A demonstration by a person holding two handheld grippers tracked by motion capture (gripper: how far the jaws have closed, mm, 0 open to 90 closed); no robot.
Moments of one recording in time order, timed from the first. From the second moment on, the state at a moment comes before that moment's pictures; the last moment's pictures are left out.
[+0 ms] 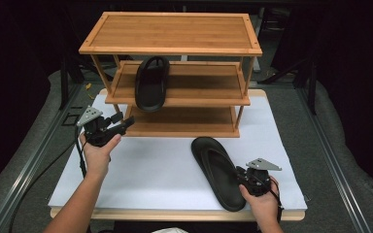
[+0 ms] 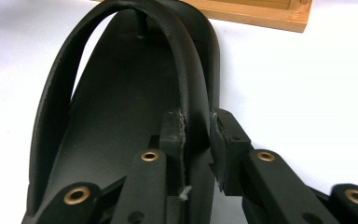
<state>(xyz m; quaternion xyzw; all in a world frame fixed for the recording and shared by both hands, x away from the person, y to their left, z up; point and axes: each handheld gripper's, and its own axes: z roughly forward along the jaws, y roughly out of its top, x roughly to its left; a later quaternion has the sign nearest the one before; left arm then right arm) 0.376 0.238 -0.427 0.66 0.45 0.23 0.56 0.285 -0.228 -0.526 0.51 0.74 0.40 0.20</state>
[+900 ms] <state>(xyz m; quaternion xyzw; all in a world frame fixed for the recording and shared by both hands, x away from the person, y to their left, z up) 0.374 0.241 -0.426 0.66 0.45 0.24 0.56 0.282 -0.233 -0.513 0.50 0.72 0.42 0.22</state>
